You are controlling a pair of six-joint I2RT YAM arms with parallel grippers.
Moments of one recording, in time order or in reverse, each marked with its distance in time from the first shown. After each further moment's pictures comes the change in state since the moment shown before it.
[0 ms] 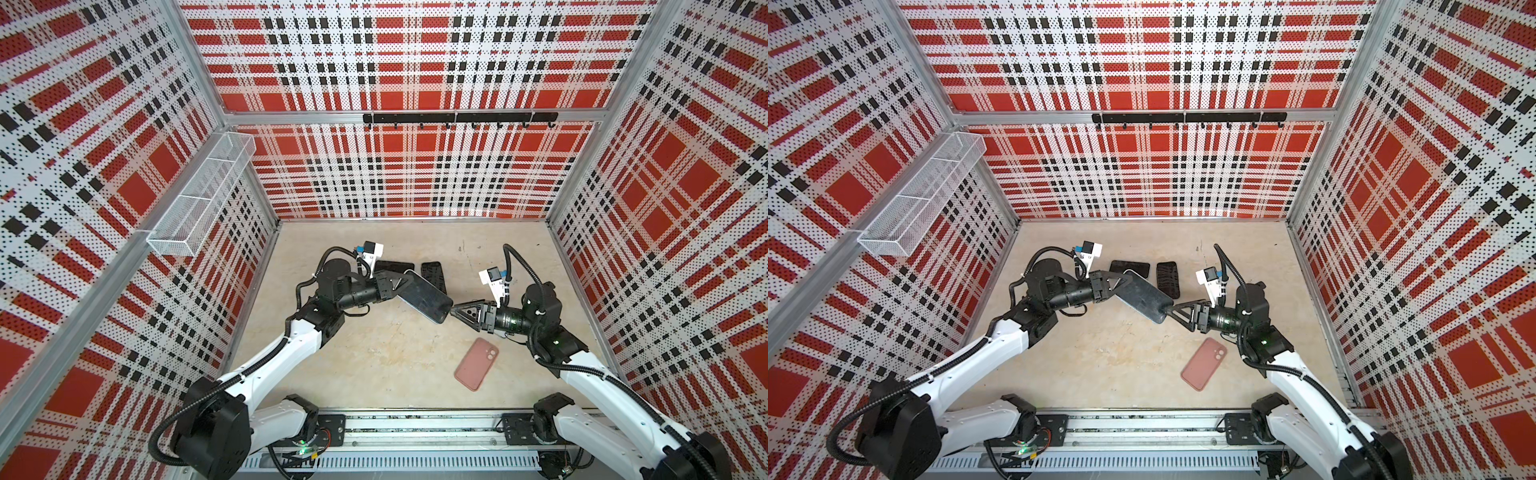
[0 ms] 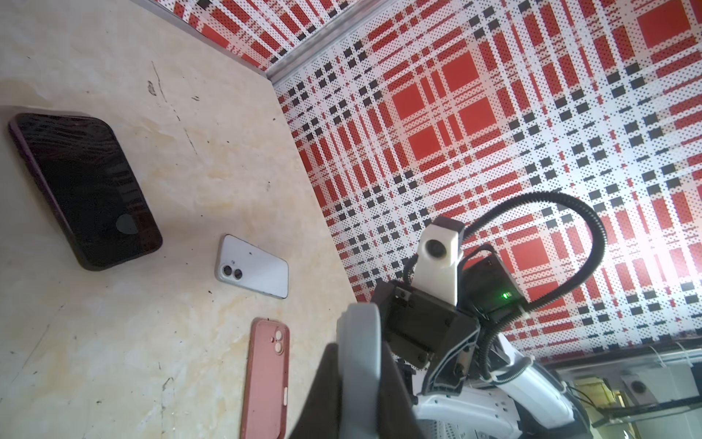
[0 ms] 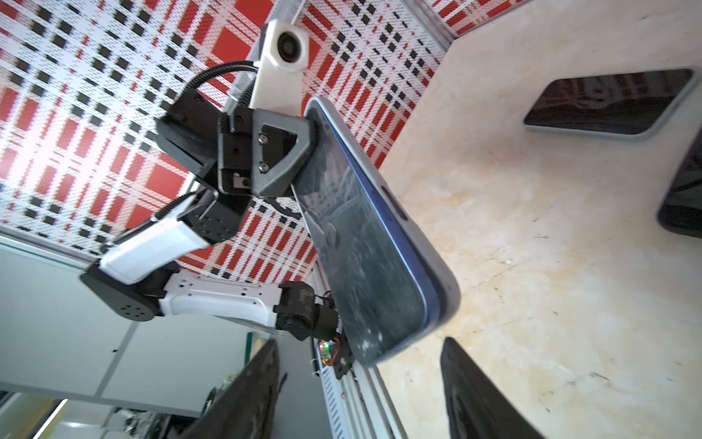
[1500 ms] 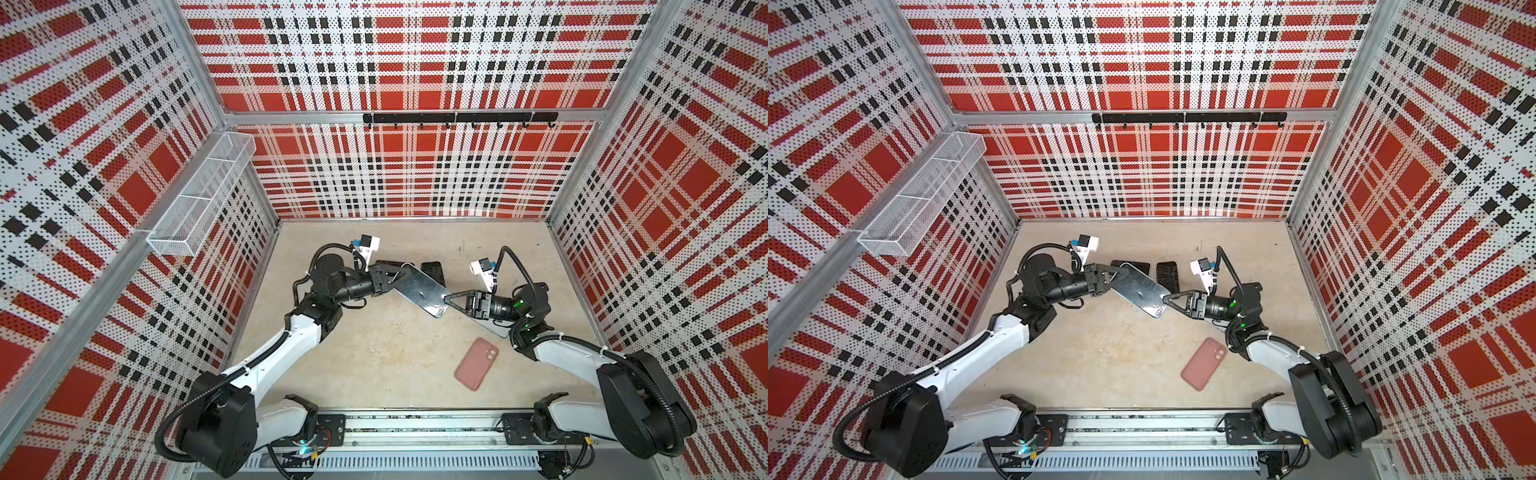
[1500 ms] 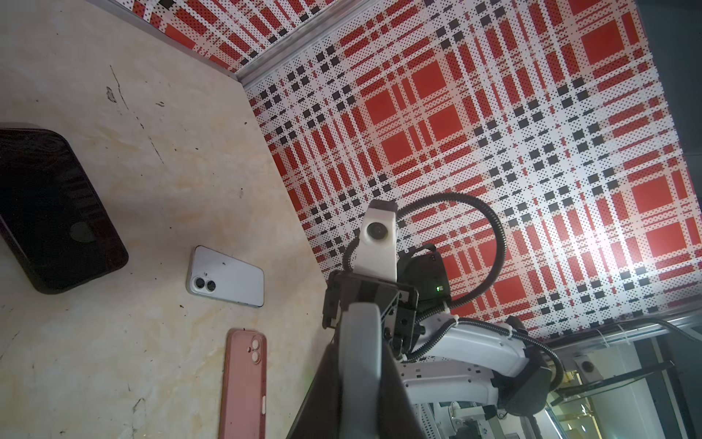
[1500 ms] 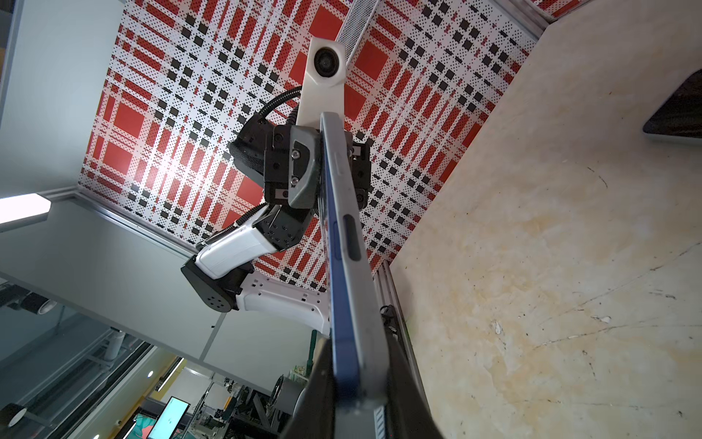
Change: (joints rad) left arm 0.056 0.037 0.011 0.122 0.101 -0.084; right arm -0.040 0.382 -0.072 0.828 -0.158 0.403
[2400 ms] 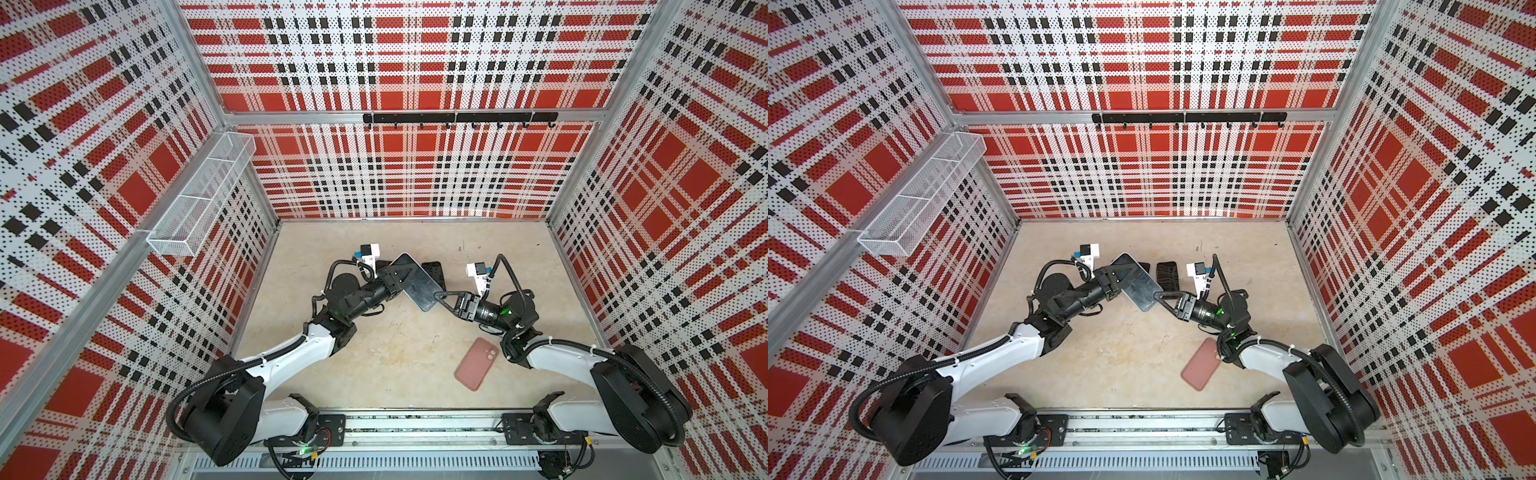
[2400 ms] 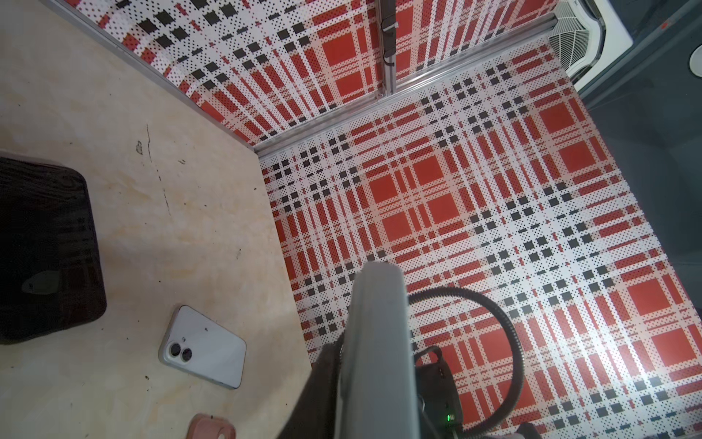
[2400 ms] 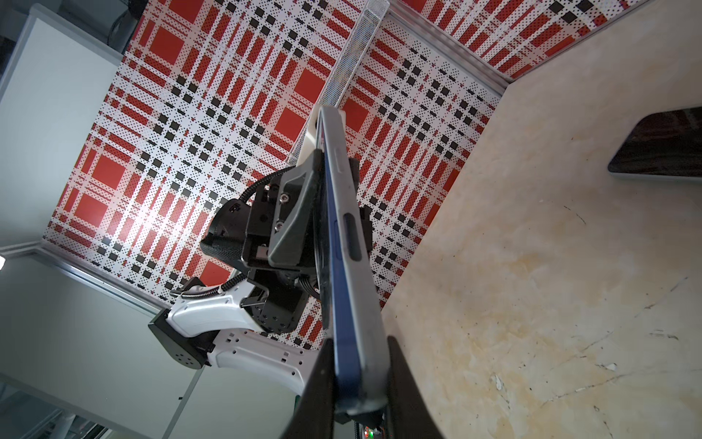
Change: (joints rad) left arm -0.177 0.056 -0.130 0.333 -0.453 -0.175; right arm 0.187 0.057 -0.037 0.097 0.341 -0.005
